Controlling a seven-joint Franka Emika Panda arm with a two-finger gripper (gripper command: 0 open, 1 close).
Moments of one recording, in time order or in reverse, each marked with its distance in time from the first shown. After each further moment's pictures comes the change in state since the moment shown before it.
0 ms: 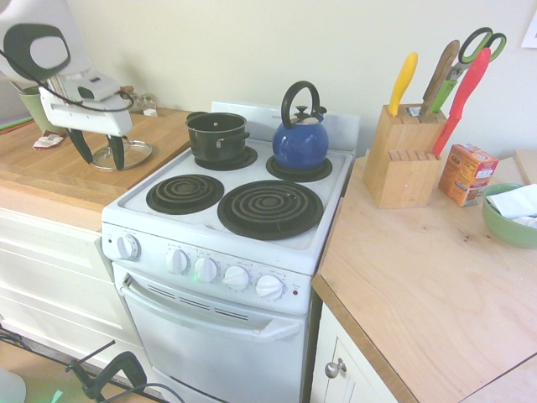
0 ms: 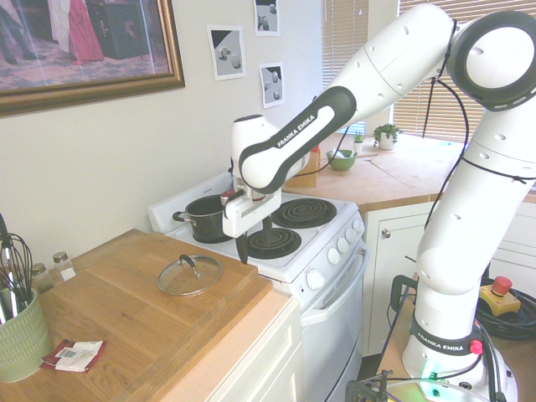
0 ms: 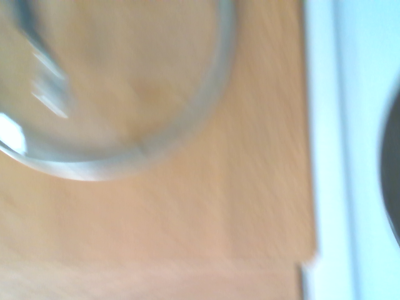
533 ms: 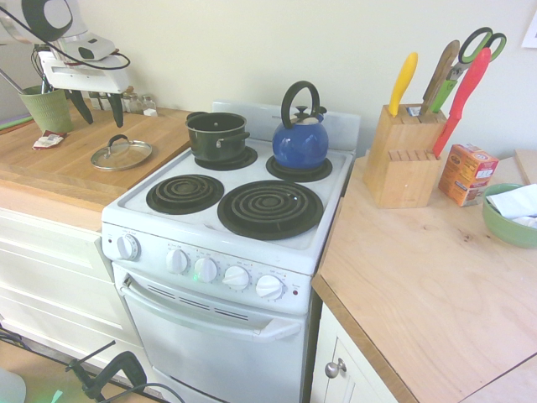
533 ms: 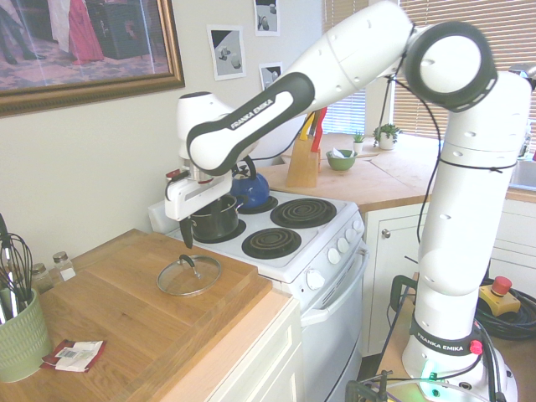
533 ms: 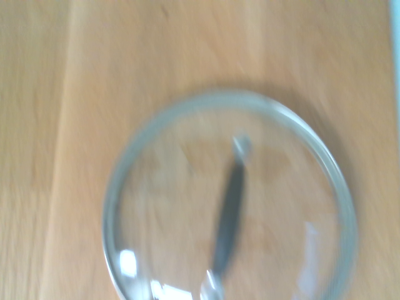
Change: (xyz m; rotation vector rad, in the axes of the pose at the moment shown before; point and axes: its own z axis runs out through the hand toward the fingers) arm 0.024 -0.124 -0.019 0.025 0.033 -0.083
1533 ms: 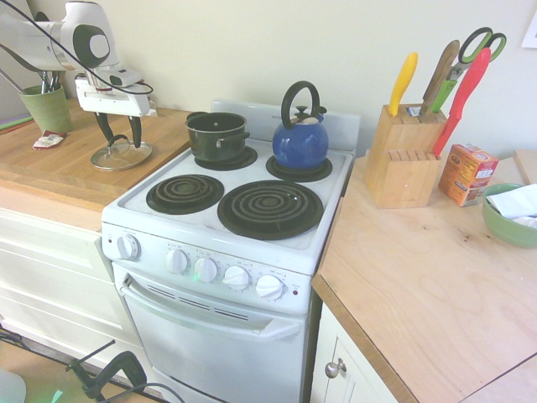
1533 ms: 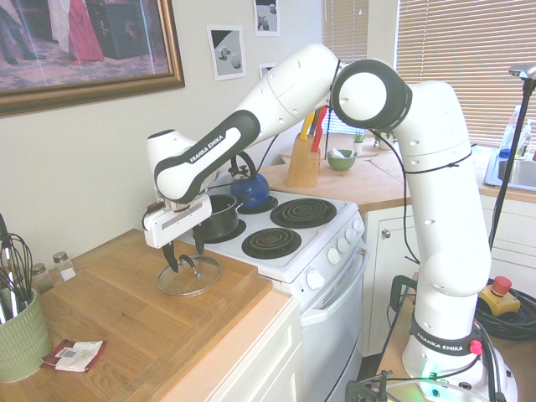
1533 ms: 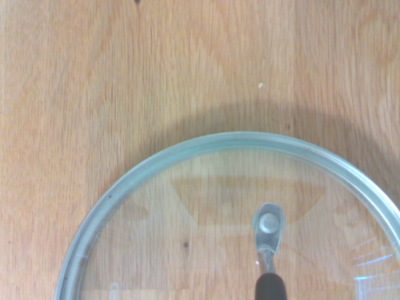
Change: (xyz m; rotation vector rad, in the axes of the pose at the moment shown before) arm 0.033 -0.030 0.080 -0.101 -0.081 0.086
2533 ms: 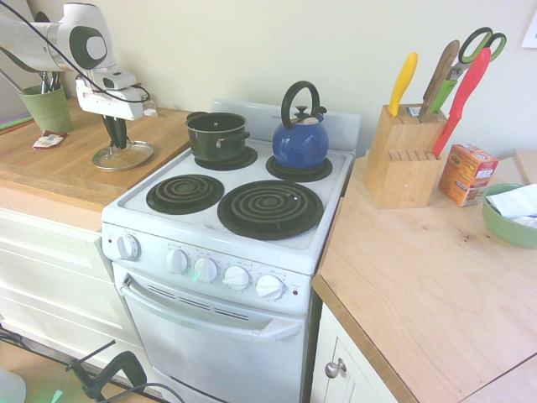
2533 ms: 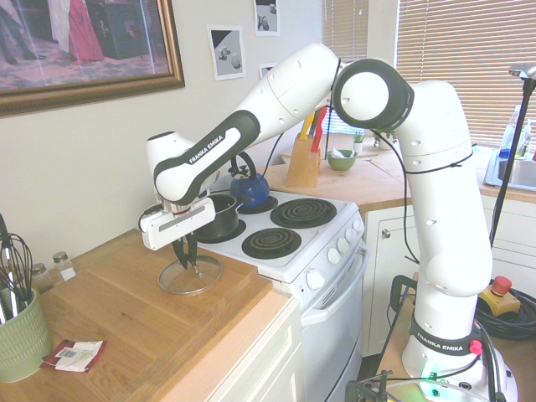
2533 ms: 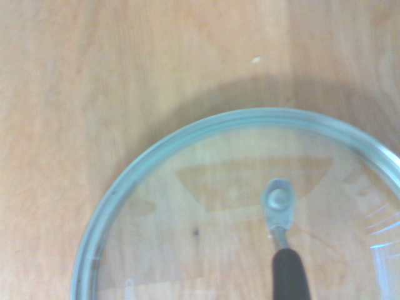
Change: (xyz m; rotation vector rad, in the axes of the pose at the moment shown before) arm -0.006 0.002 0.003 -0.006 -0.019 0.121
